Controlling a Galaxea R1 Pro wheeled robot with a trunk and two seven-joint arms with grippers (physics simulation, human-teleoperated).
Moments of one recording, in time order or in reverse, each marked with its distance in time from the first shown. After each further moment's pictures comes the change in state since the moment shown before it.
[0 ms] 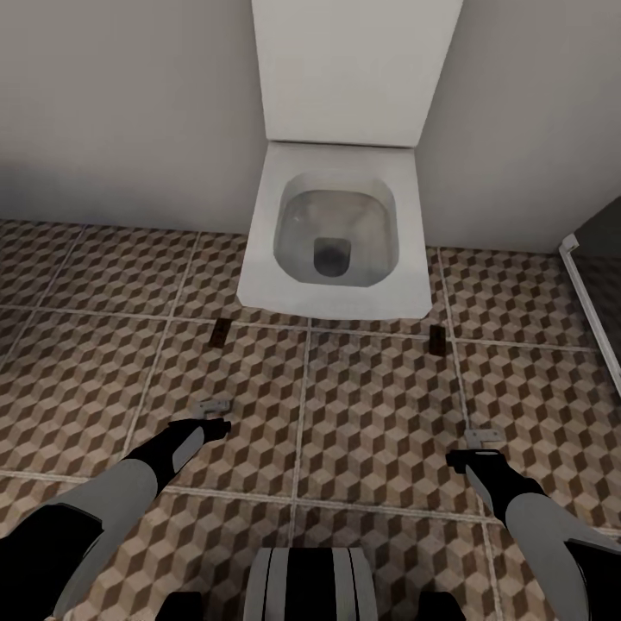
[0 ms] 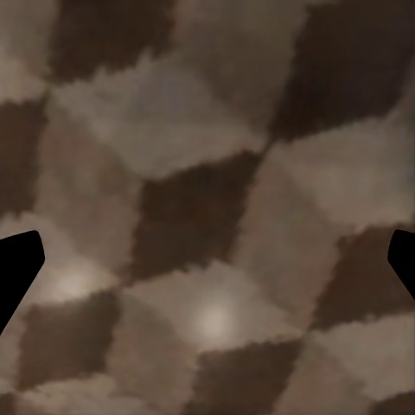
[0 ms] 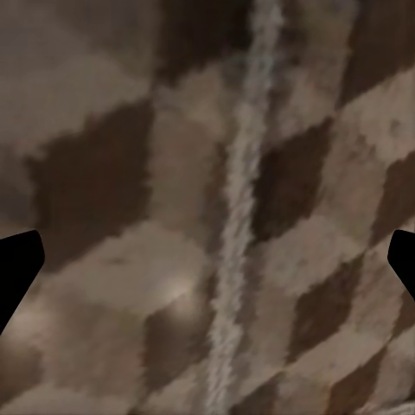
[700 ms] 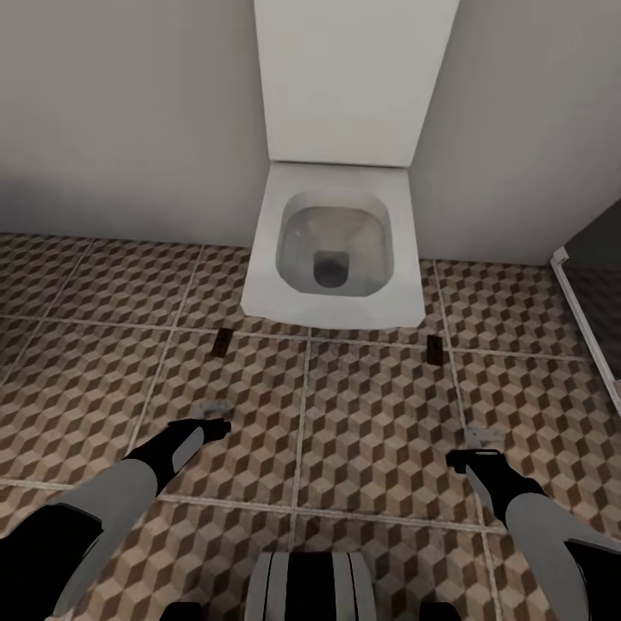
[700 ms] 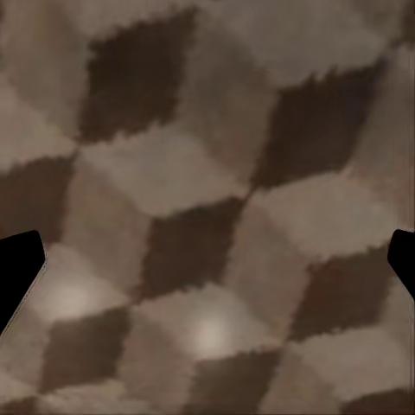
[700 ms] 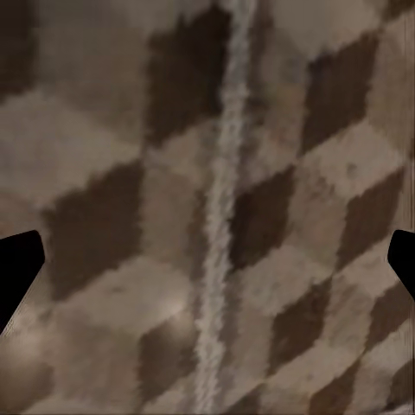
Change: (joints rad) left arm 0.000 0.000 0.002 0.001 0.000 0.003 0.000; right arm 0.000 0.000 0.000 0.000 0.000 0.000 0.000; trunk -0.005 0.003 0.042
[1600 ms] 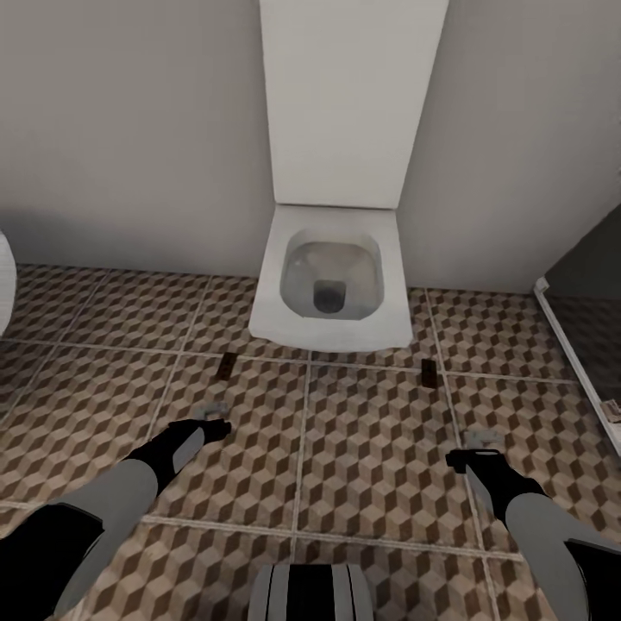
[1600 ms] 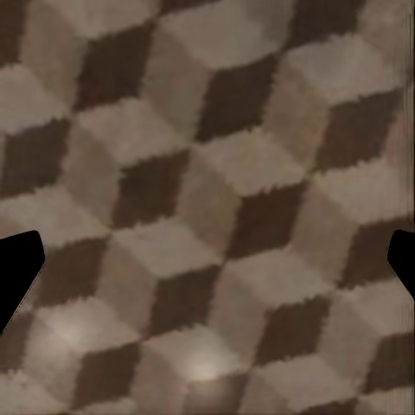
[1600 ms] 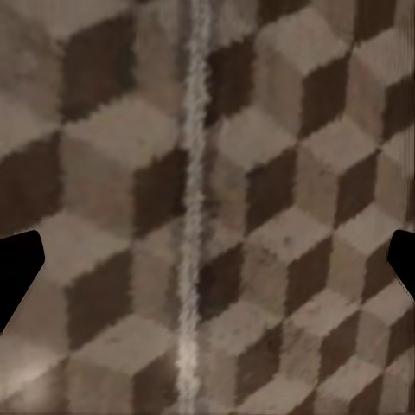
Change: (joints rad) left arm 0.000 -0.002 -0.001 0.006 -0.001 -0.001 0.001; right arm 0.000 0.000 0.000 0.000 0.000 0.000 0.000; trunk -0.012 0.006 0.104
